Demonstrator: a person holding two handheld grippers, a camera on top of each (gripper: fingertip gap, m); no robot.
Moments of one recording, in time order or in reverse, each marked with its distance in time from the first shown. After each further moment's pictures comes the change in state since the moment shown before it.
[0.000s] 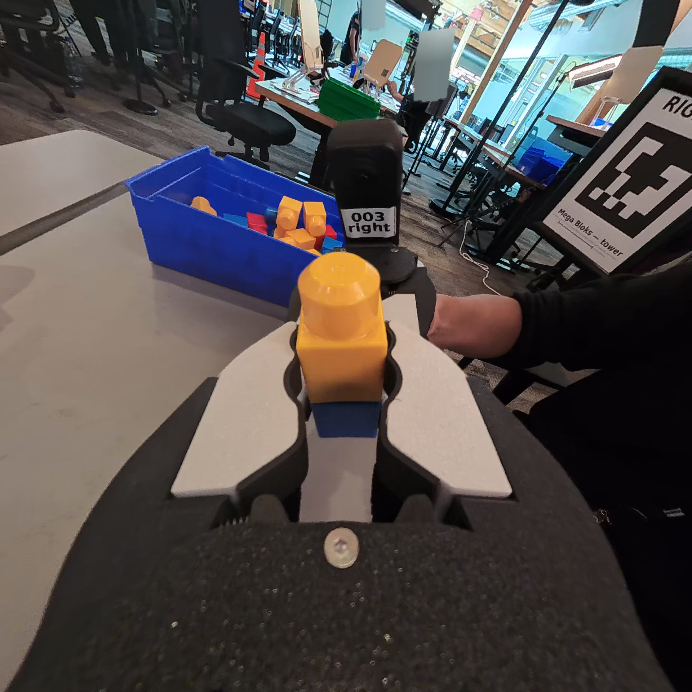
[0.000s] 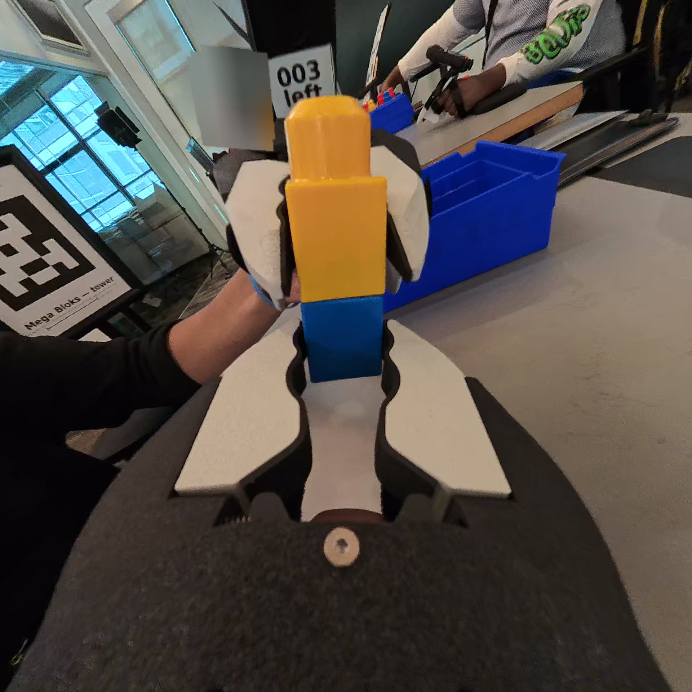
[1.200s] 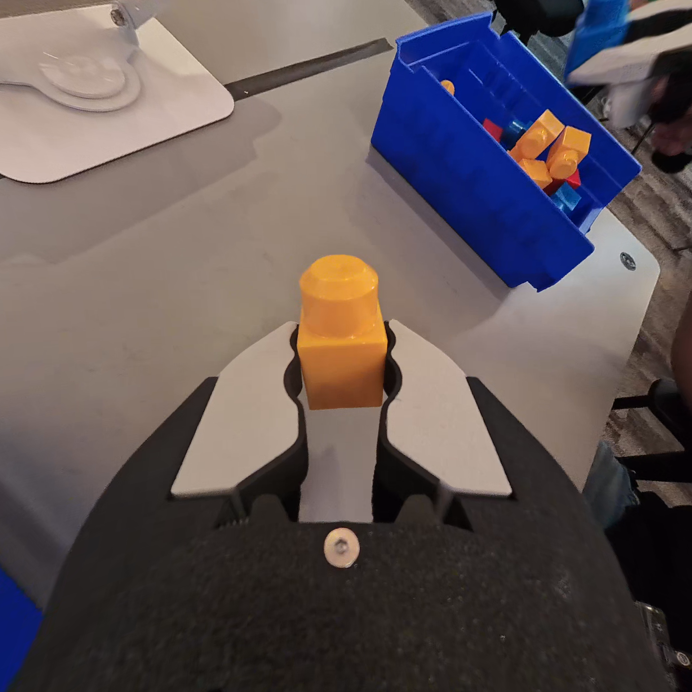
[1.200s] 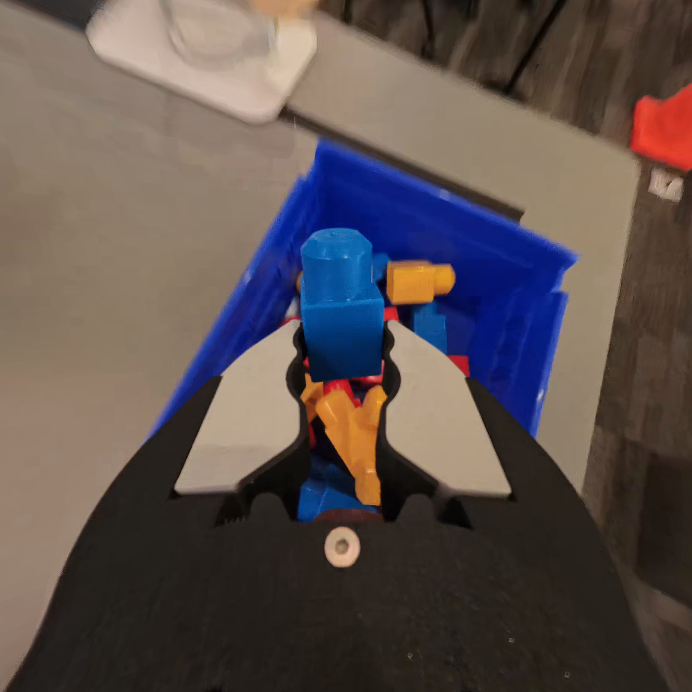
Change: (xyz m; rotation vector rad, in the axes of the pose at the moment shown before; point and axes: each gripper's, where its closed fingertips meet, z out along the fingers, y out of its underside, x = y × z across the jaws) left arm -0.096 0.044 -0.037 -0.223 -0.584 -0.238; right arm 0.139 -0.019 -0.313 -0.383 1.200 0.023
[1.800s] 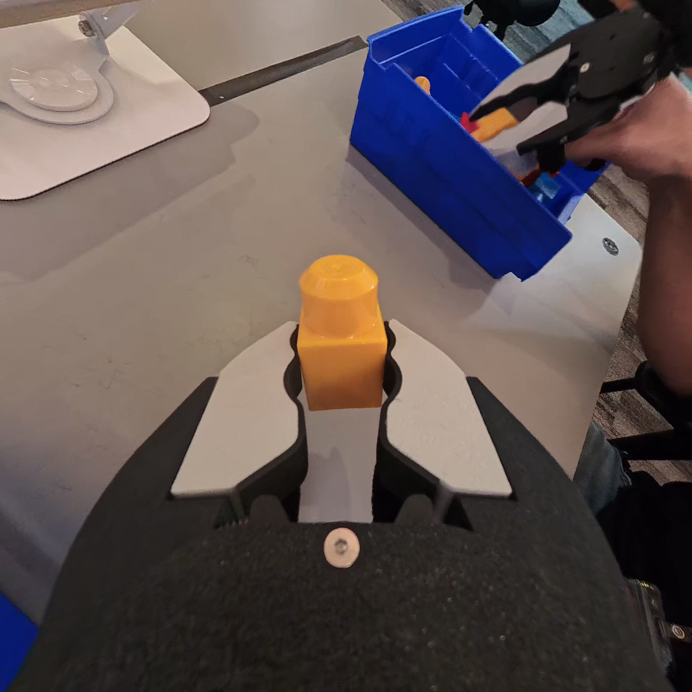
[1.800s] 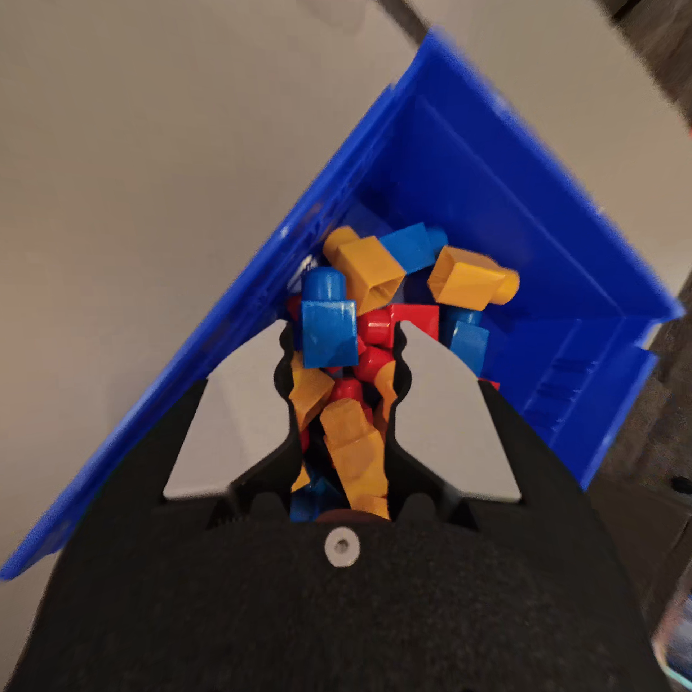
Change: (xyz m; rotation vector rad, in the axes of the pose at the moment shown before) left arm 0.011 -0.001 -0.002 -0.003 0.043 0.040; right arm -0.024 0.039 0.054 -0.231 -0.049 -0.268
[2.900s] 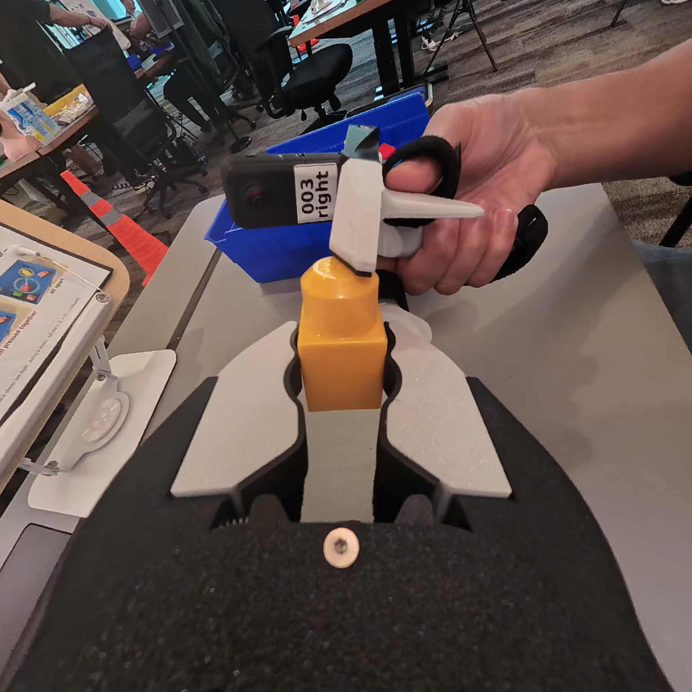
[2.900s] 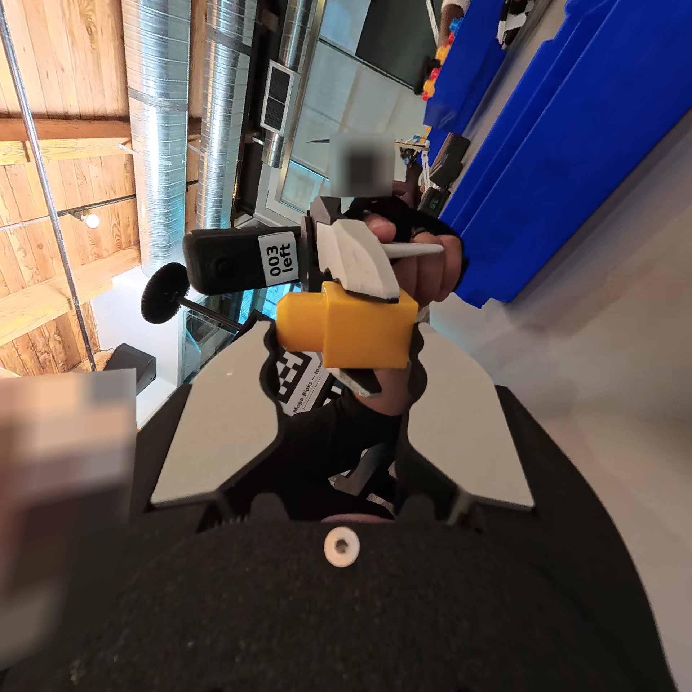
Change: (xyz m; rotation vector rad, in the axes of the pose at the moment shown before) left arm 0.095 -0.001 -0.004 0.232 0.159 0.834; right arm -0.280 -0.140 -0.114 0.393 -1.644 0.630
